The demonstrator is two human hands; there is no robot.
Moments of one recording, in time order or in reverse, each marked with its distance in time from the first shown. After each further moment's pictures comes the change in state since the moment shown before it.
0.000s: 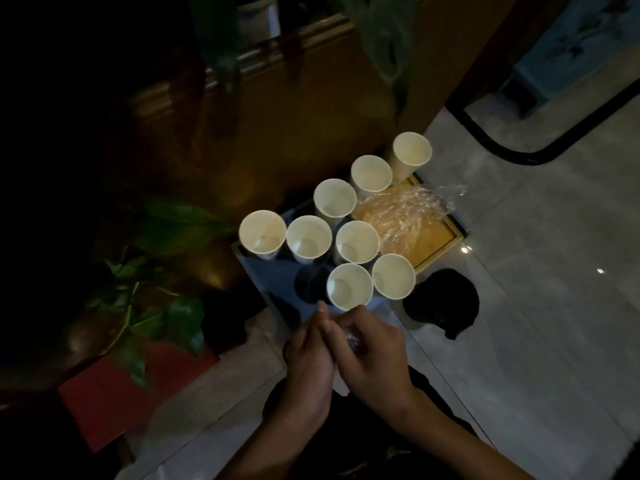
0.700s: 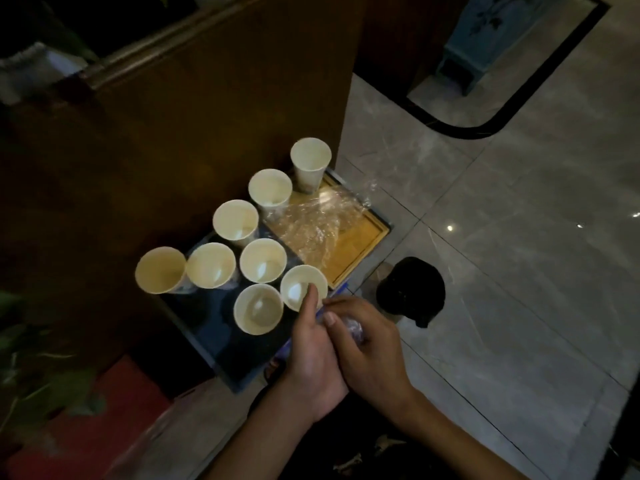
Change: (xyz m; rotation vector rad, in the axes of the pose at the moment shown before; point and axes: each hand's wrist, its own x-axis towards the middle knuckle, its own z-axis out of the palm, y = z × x) left_hand 0.016 -0.058 0.136 -0.144 -0.373 -0.307; right_hand 0.001 0.084 -0.121 0.155 0.134 0.159
